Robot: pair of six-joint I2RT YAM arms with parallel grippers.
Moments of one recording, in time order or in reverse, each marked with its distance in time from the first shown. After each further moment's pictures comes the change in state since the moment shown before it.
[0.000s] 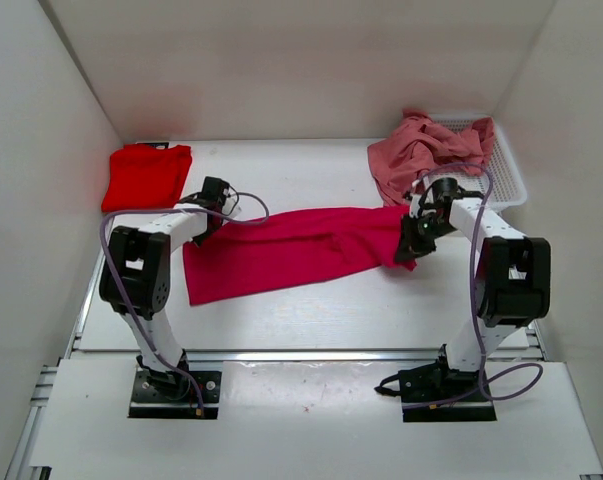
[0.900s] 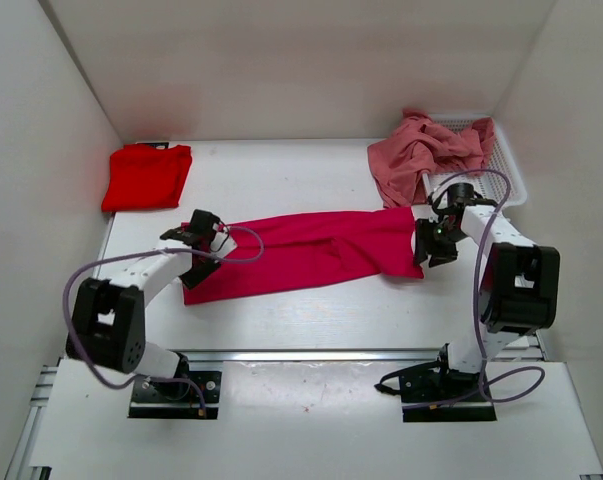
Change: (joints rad) left arm -0.046 -0.408 -0.343 -0.165 0.139 -0.069; right arm -0.085 -0.077 -0.120 0.045 0.286 0.028
